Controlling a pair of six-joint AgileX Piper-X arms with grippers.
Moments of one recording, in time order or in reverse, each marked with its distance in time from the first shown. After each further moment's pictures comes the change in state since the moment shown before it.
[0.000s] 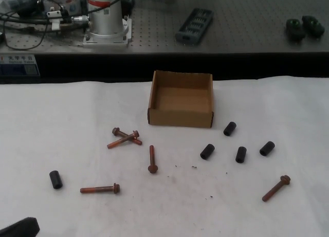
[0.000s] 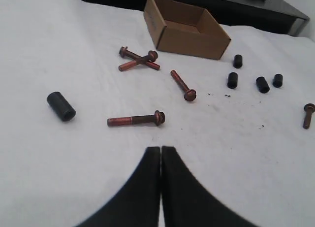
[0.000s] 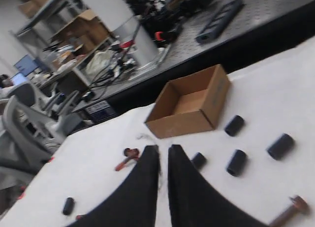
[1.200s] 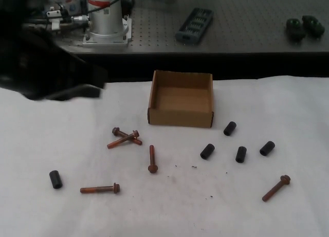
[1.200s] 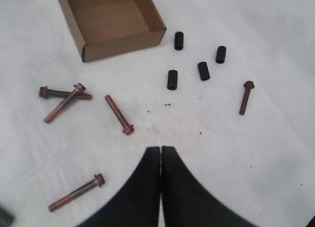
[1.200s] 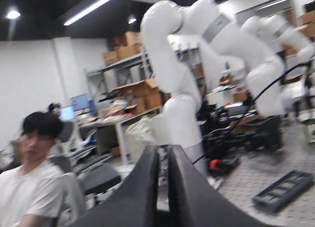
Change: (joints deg) left arm 0.0 71.6 -67.2 26.8 16.1 14.6; right arm 1.2 18.7 -28.5 -12.5 0.6 -7.5
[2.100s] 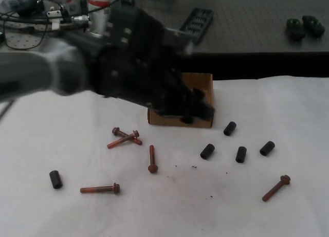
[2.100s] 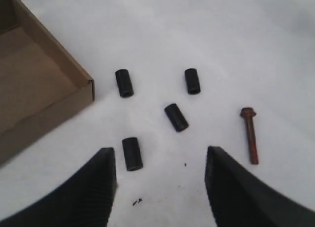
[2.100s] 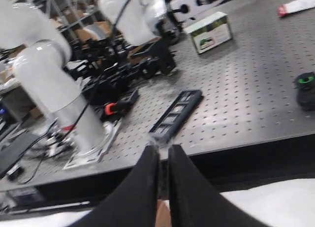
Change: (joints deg) left arm -13.4 27.3 -10.2 -23.3 -1.3 6.9; right arm -10.0 34.8 -24.8 16.5 5.6 -0.7
